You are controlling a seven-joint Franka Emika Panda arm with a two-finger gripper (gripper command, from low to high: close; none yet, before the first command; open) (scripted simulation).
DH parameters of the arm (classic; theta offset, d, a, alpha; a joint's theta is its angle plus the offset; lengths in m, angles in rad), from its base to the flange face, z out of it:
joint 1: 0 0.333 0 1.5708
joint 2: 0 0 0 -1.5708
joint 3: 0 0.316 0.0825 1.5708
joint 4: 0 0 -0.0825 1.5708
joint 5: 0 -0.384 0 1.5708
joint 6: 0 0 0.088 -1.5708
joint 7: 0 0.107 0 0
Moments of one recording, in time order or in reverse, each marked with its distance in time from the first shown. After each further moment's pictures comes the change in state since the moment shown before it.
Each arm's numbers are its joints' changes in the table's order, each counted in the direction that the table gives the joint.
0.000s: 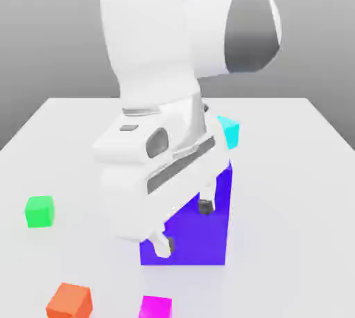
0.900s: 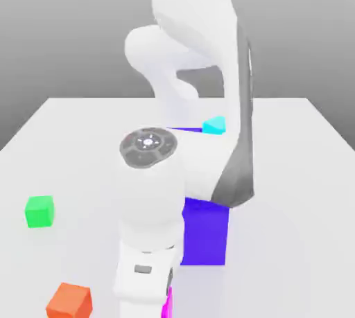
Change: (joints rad) arm -0.067 -0.233 0.017 -0.030 0.120 -0.129 -0.307
